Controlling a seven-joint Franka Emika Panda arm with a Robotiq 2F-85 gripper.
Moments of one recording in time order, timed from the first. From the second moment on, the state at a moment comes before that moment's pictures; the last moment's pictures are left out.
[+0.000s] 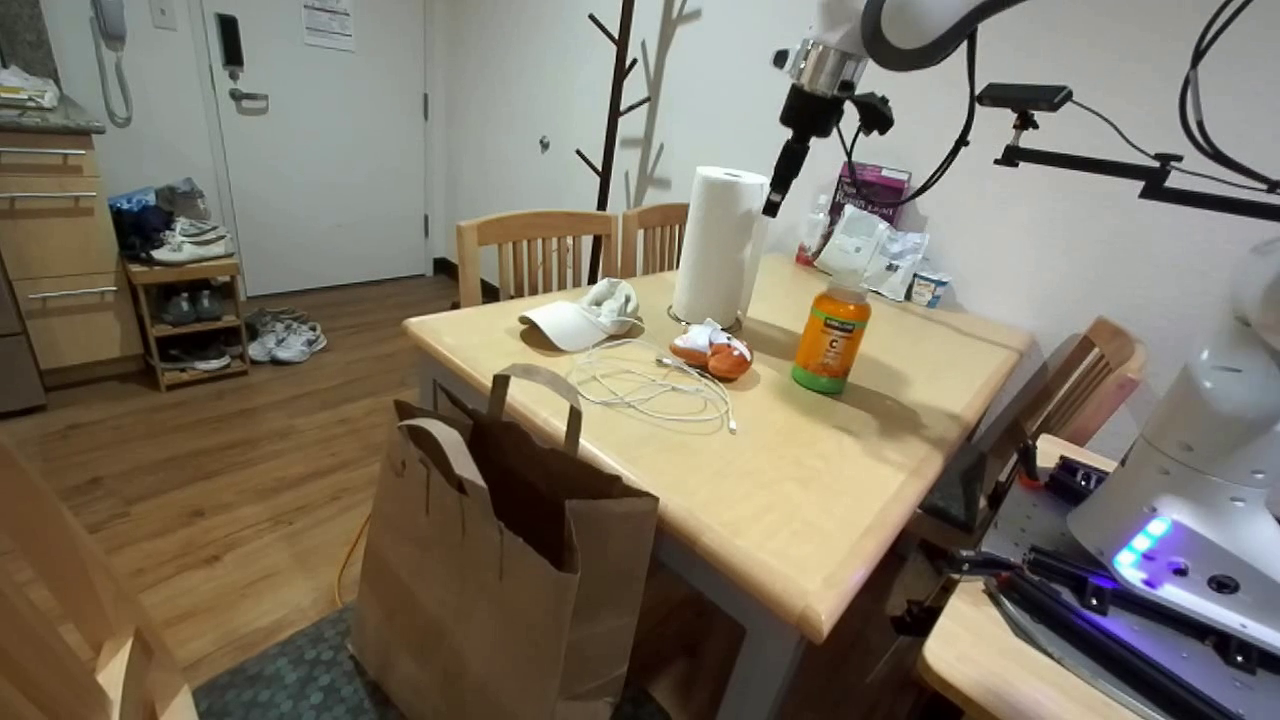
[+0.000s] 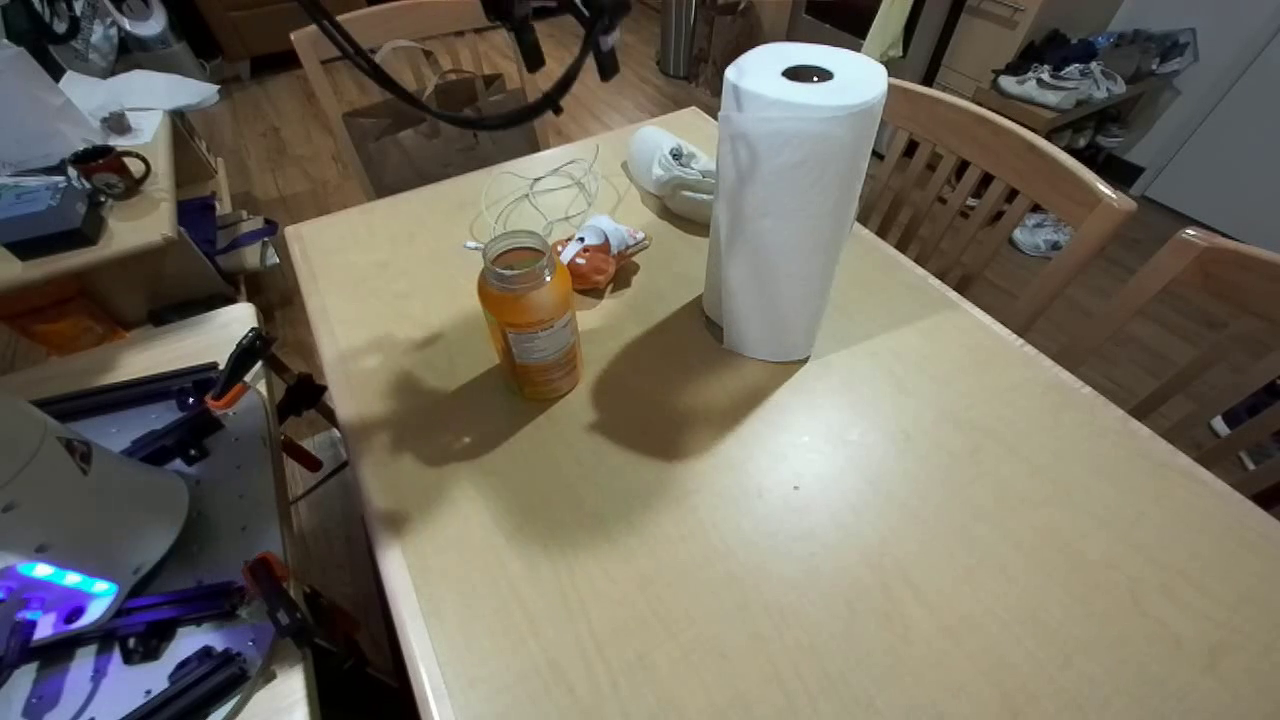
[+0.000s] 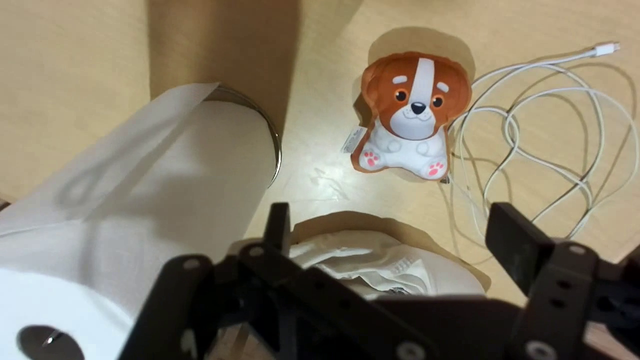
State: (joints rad) arm 0.08 -0.08 0.07 -2.19 -0.15 2.29 -0.18
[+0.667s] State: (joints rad) arm 0.09 0.26 0.09 -2.12 -0.07 2.41 -0.09
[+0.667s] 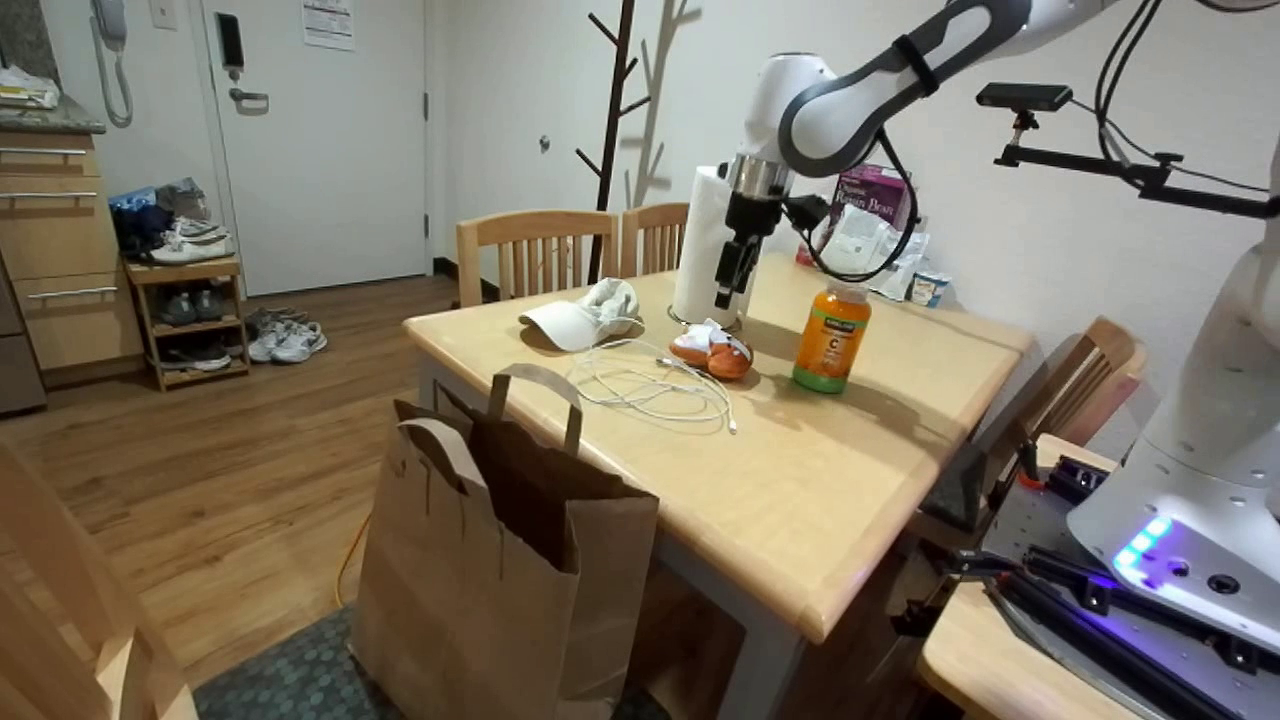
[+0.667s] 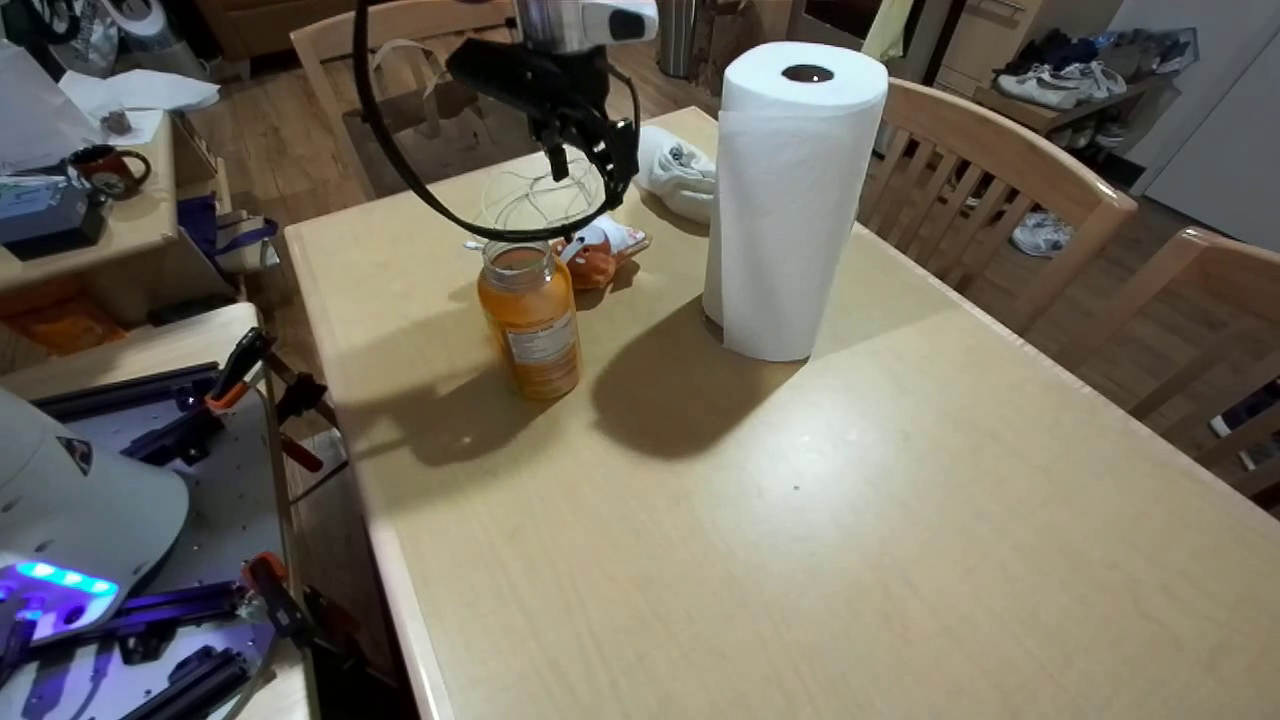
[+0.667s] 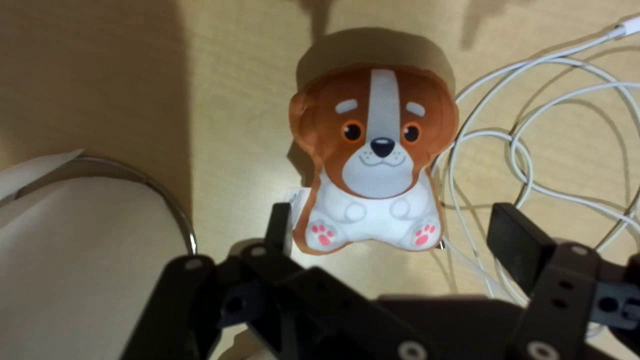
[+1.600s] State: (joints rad) arm 0.08 0.40 0.09 -2.07 -0.06 2.43 -0.09
